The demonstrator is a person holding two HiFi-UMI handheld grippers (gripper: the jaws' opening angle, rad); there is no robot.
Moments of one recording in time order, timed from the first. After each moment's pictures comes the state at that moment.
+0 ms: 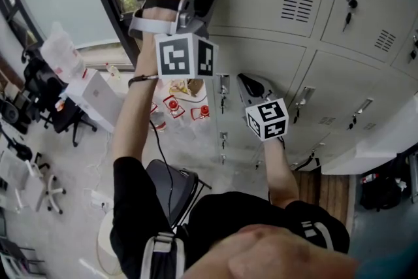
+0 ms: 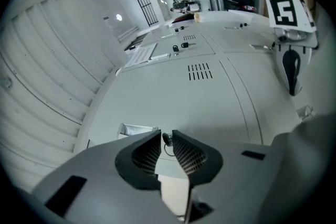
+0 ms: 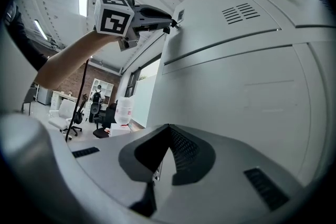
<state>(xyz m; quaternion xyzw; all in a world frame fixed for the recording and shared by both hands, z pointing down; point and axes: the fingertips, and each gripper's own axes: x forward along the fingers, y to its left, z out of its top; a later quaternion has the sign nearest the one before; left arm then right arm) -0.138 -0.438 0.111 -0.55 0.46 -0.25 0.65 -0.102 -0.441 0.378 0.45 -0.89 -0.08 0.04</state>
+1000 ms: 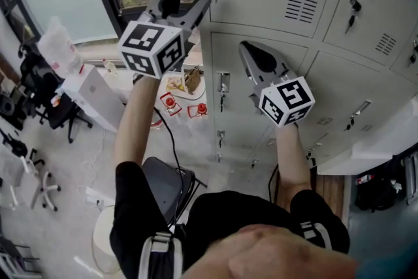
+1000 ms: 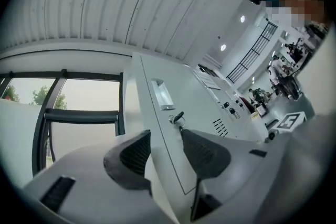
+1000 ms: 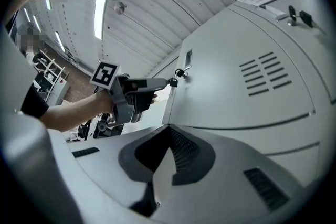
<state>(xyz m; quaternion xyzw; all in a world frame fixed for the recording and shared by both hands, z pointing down) -0.198 -0.453 0.127 -0.88 0.41 0.10 0.22 -0.110 -0.417 0.248 0.39 -0.91 -0.16 -0.07</state>
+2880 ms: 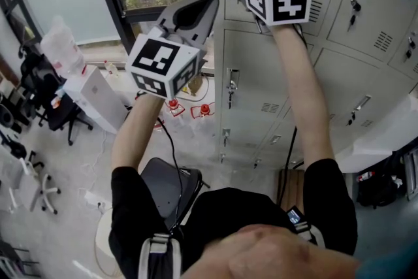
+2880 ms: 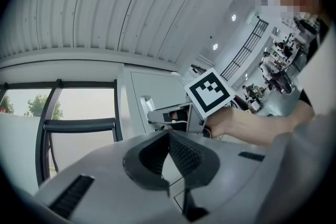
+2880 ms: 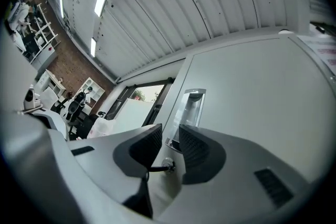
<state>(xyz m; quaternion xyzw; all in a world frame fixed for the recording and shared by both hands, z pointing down) -0.207 -0.380 0.127 -0.88 0.40 0.08 0.25 -0.166 -0.466 0.046 0.49 -0.84 -0.25 -0.03</state>
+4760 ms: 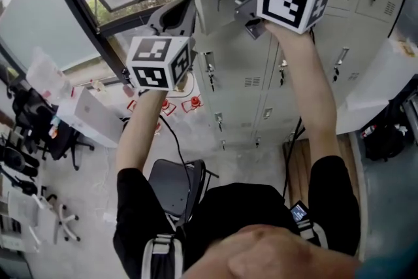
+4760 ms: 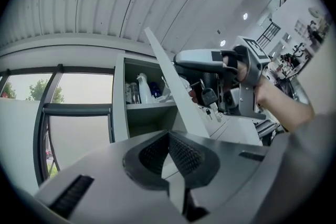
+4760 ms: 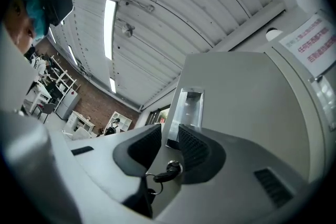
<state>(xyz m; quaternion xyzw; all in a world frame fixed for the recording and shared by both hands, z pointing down) -0.159 -0.366 0.157 -0.89 0.41 0.05 0.19 -0.129 -0.315 0.039 0.33 -0.91 -0.20 -0.13</state>
